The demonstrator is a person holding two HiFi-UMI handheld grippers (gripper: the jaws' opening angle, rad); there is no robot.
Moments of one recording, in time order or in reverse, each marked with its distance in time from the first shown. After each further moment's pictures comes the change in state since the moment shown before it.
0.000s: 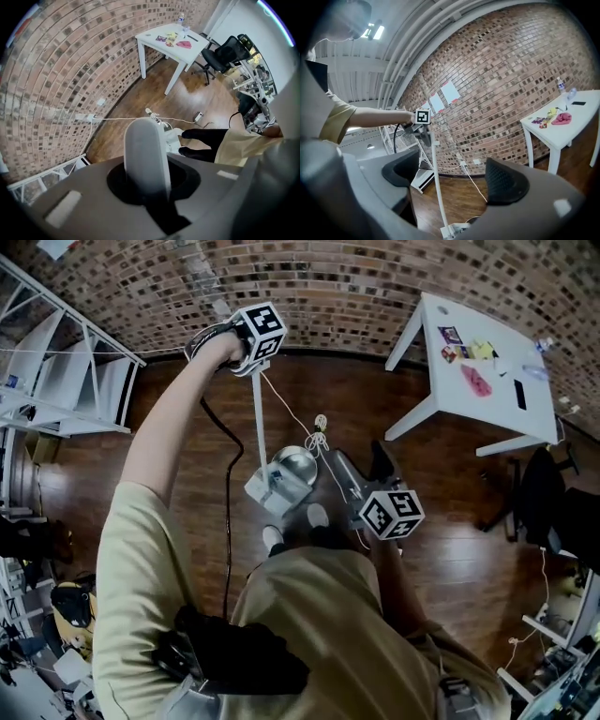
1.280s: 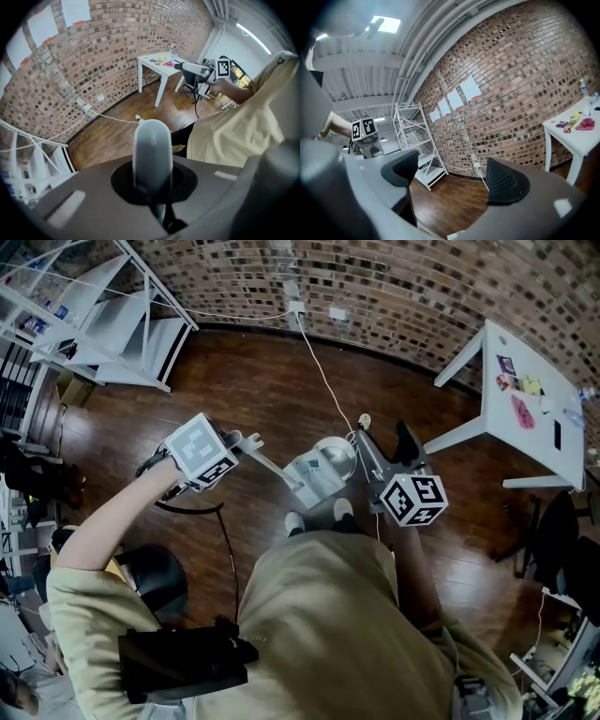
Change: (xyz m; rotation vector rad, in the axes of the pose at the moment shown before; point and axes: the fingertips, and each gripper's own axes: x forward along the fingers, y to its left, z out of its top) left arm 0.004 -0.165 -0.272 -0.124 -0.356 -0.063; right arm 0.049 0.106 -0.005 -0.101 0.024 0.148
